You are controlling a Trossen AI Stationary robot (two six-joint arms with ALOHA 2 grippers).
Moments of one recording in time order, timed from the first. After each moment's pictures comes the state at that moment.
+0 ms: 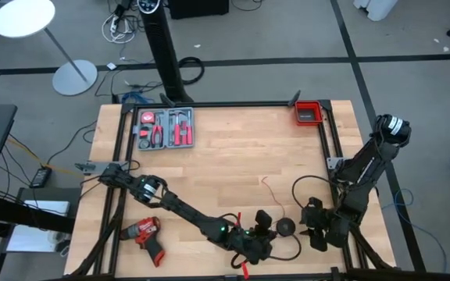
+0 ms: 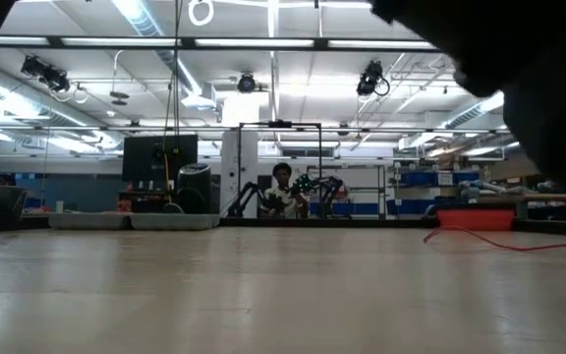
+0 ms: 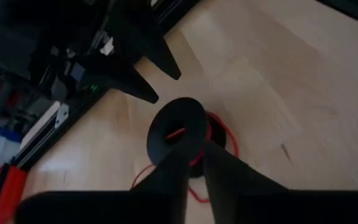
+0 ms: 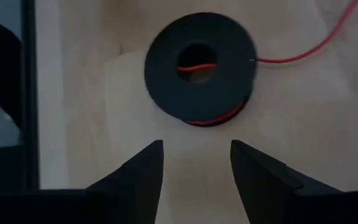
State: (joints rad) left arm -0.48 2.46 1.94 -0.02 -0.57 0.46; right arm 1.07 1.31 0.58 -0.38 0.40 1.23
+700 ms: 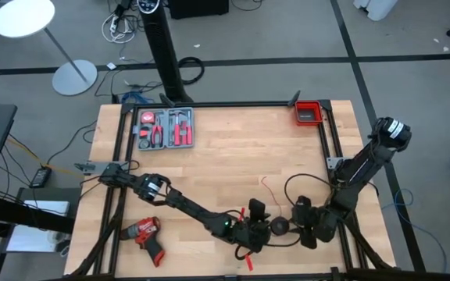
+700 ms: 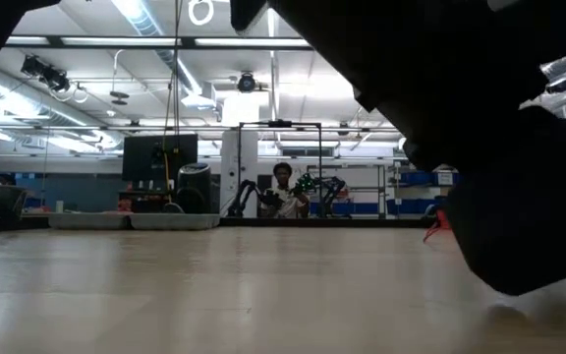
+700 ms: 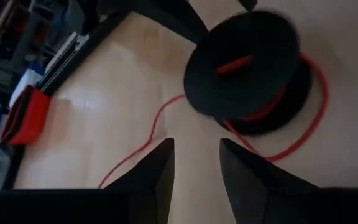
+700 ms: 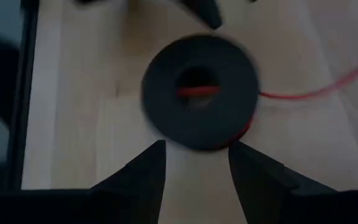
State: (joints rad) left arm -0.44 2.50 1.94 -0.15 -0.73 0.30; right arm 0.95 1.37 0.52 -0.14 0.41 1.08
